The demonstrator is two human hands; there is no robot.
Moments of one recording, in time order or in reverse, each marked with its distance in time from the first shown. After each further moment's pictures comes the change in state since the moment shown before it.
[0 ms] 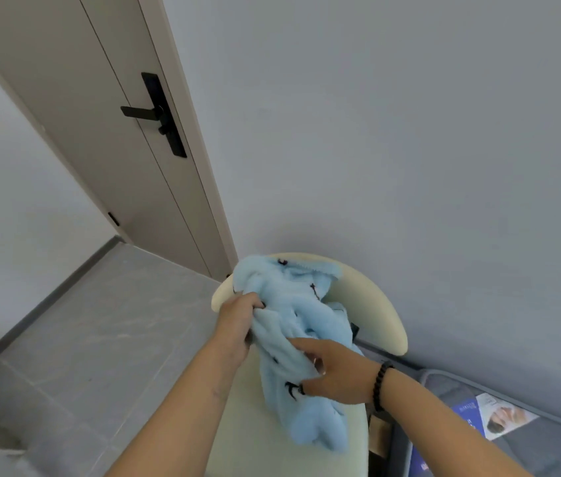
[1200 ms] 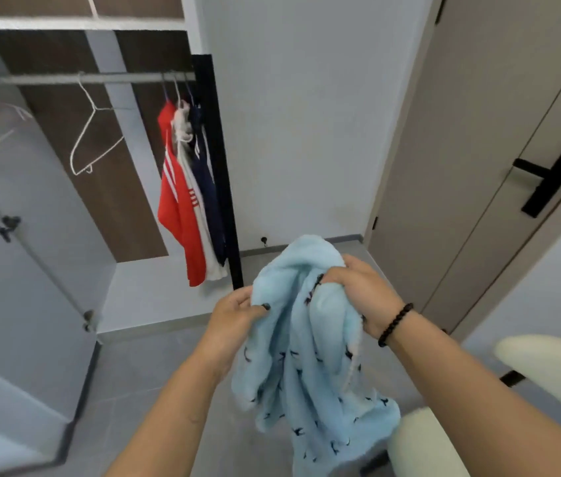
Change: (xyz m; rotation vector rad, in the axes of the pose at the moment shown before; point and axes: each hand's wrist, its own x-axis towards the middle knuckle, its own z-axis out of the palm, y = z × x) left_hand -0.330 -0.118 -0.488 -0.216 0.533 0.481; right_hand 0.032 -0.373 0.368 0.387 -0.280 -0.209
